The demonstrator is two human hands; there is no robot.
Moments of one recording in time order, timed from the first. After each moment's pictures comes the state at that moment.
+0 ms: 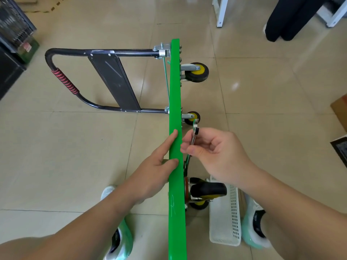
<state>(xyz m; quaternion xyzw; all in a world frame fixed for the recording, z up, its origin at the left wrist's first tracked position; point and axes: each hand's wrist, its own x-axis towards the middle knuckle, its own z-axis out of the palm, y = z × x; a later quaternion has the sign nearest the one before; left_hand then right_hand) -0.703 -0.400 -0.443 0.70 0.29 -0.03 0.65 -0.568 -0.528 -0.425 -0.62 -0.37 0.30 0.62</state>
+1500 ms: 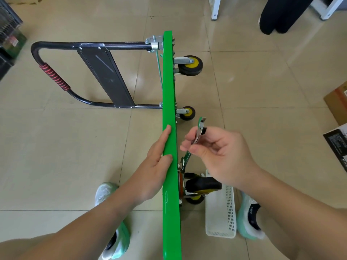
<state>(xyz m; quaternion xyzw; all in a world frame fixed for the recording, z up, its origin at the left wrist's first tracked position) -0.703 -0.409 -0.454 0.77 0.25 -0.02 0.59 -0.573 -0.552 -0.417 -0.62 -0.36 0.26 0.65</state>
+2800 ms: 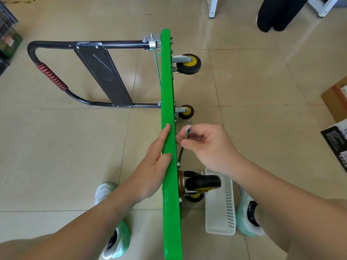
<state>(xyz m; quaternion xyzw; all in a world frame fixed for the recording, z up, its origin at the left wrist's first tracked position) -0.703 -0.408 -0.453 0.77 0.25 -0.02 0.58 -0.557 -0.527 -0.445 -0.68 -0.32 0.31 0.58</state>
